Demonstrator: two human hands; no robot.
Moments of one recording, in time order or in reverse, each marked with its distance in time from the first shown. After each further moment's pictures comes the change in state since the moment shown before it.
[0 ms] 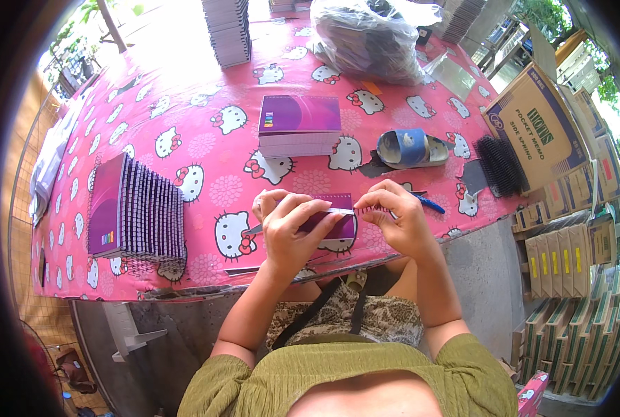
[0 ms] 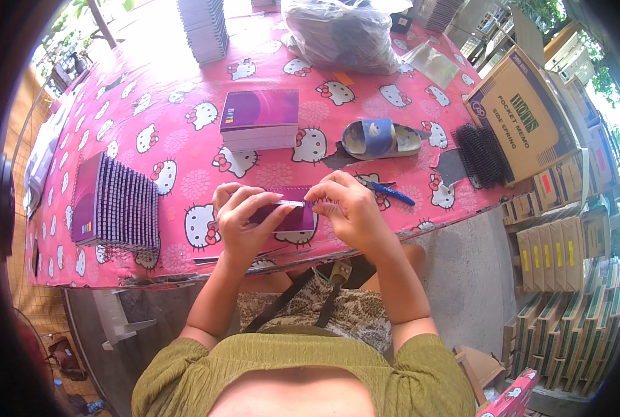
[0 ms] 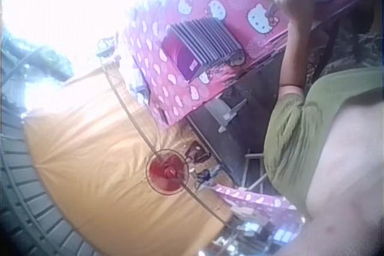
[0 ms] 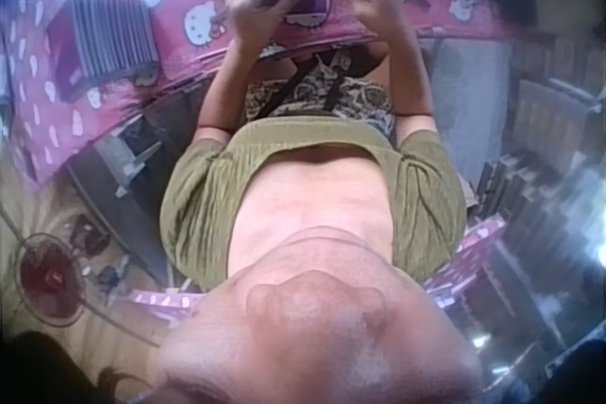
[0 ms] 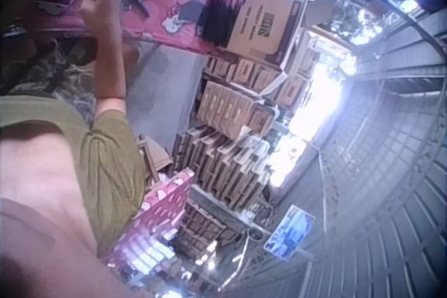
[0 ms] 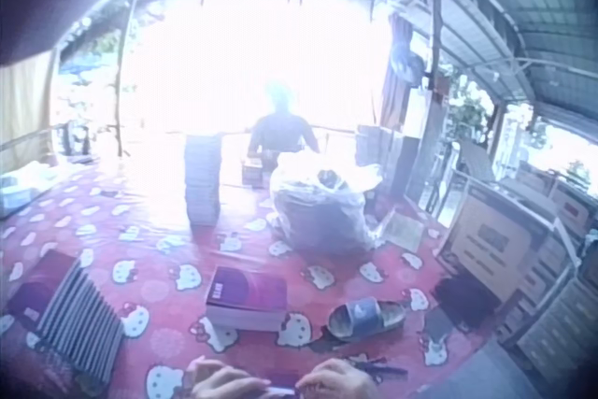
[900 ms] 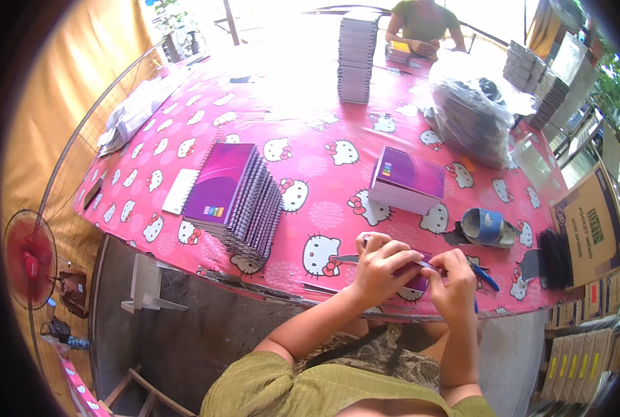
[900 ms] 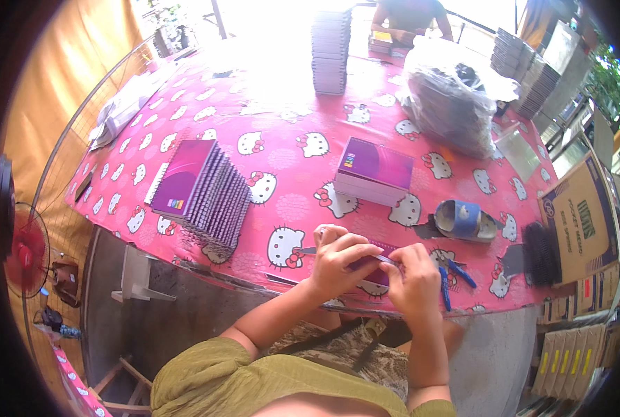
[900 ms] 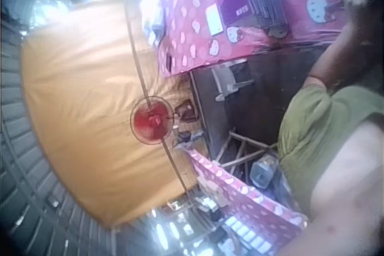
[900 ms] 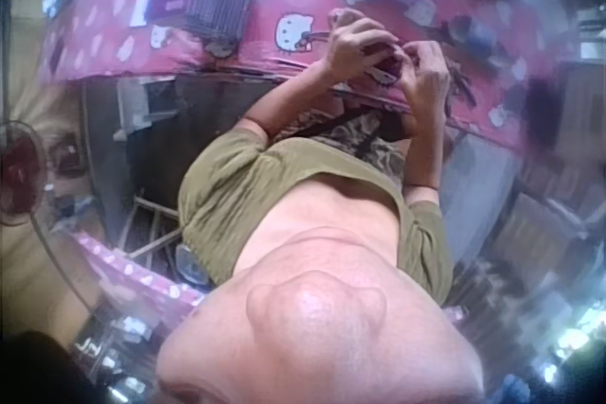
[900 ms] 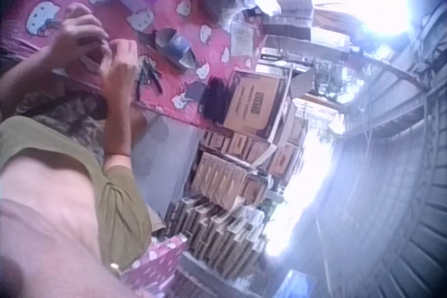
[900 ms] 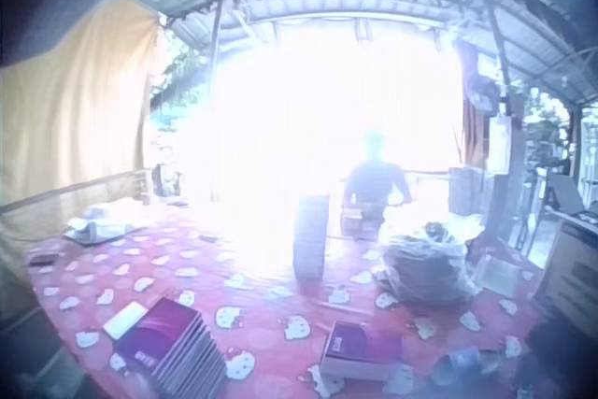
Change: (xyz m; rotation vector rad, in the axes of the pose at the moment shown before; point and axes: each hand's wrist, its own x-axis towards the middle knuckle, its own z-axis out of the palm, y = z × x) left_hand -0.011 -0.006 0.006 -0.024 0.032 0.016; right_hand 0.007 -0.039 0.032 -0.311 0.133 0.028
